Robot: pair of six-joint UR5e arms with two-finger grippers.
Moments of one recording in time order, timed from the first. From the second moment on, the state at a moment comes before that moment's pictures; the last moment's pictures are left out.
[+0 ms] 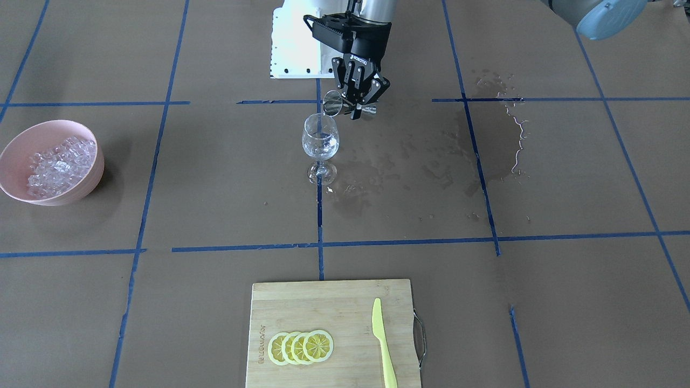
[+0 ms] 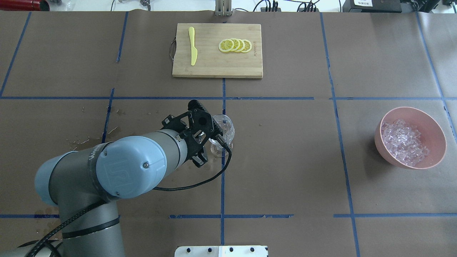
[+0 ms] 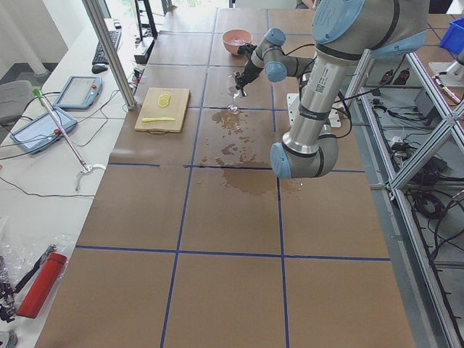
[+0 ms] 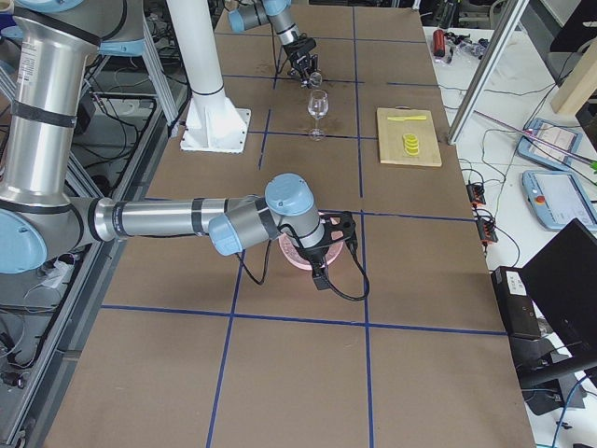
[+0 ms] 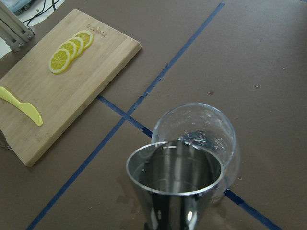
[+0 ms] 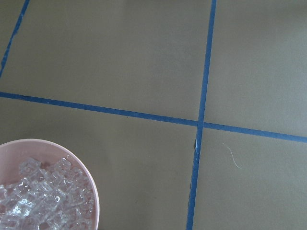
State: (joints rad) left arm -0.33 -2.18 -2.06 -1.48 -1.38 -0.41; right arm 1.52 -1.82 1.89 -1.20 2.31 0.20
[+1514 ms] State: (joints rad) left arm -0.33 -2.35 -2.04 -1.13 -1.40 -0.36; right arm 1.52 -1.83 1.89 -1.20 2.31 0.20
